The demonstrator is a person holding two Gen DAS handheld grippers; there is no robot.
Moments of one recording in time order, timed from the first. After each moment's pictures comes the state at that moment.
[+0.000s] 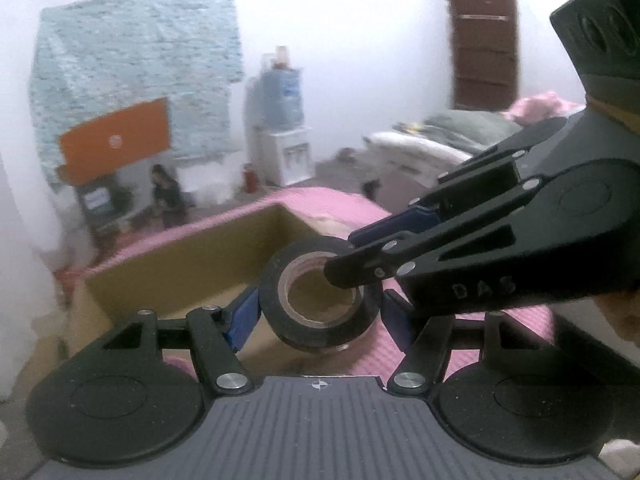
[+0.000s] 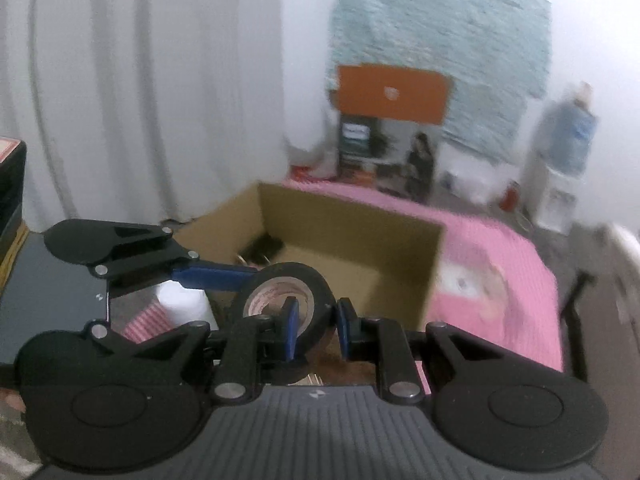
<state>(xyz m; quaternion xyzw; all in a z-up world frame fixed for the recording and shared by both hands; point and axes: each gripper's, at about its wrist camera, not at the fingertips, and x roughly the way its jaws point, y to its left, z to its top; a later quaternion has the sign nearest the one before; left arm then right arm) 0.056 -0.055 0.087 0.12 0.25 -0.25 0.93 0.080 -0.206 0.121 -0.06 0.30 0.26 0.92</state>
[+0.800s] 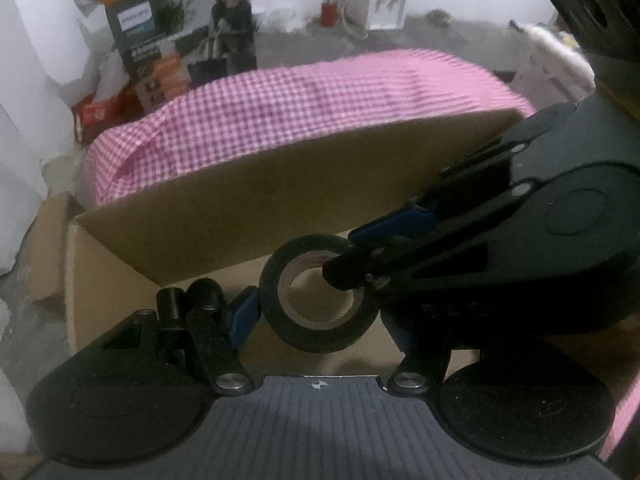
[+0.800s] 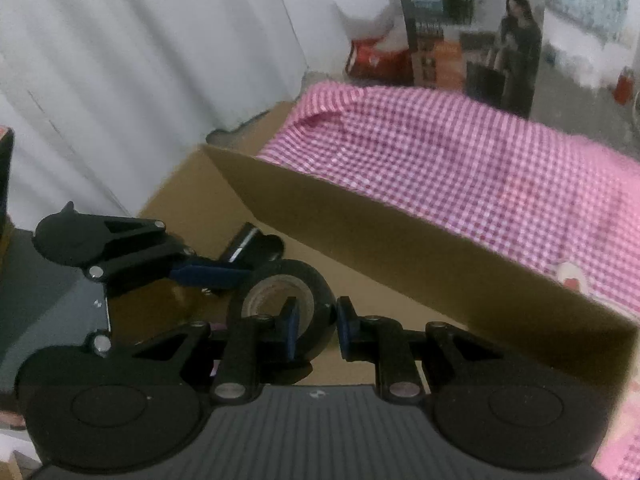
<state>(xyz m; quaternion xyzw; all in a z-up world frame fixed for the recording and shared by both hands) 0.289 -0.001 0.017 0.08 0.51 -0.14 0.84 0.367 -0.103 0.009 -0.02 0.52 0.35 0.78</state>
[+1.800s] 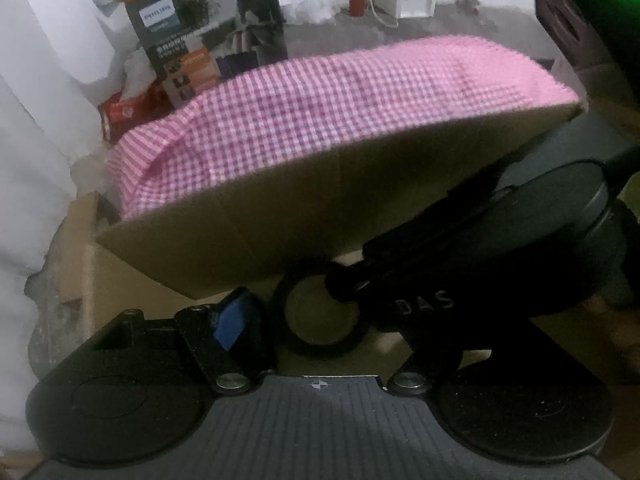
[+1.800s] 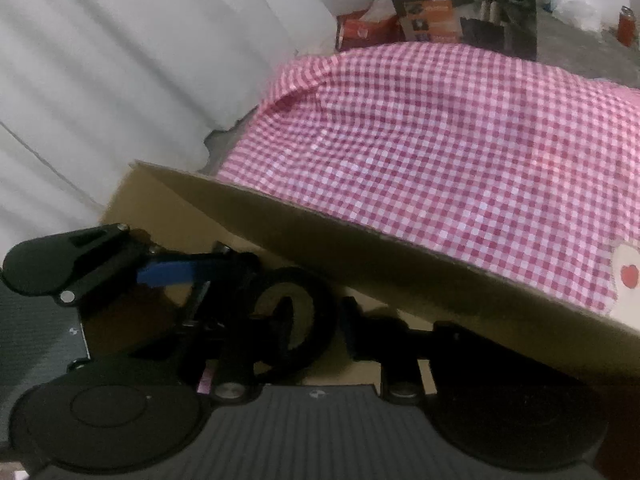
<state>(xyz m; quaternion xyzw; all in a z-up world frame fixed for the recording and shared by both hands) 0.305 0.004 0.012 0.11 0.51 -0.10 0.85 0.399 -0.092 -0.024 0.05 0.56 0.34 0.75</state>
